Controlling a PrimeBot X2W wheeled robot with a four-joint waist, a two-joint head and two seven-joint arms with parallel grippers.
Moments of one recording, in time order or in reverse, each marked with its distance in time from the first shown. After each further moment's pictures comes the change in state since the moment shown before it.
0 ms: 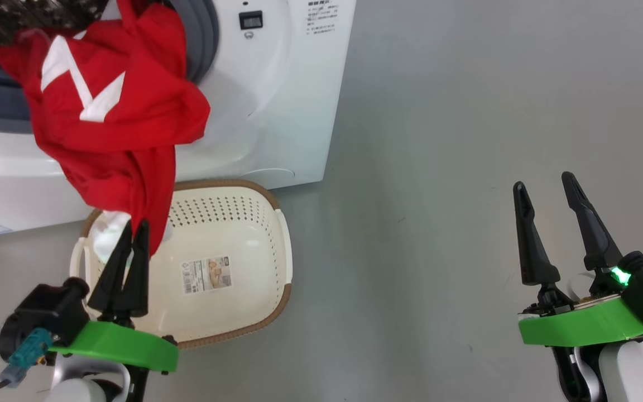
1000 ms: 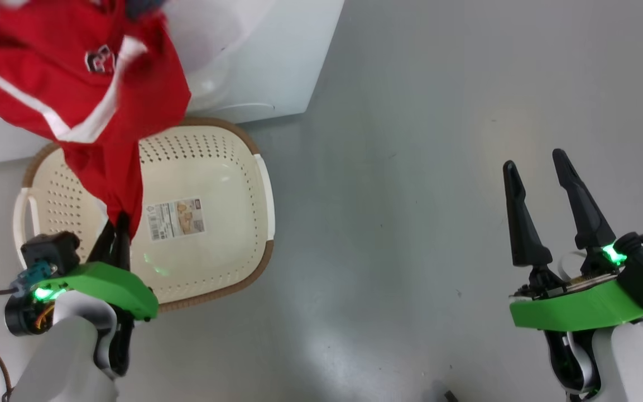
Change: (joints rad) left arm -0.355 -0.104 0.028 0.772 -0.071 -0.151 -0.072; right arm -0.056 0.000 0.032 -0.006 0.018 0.000 0.000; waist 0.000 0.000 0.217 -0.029
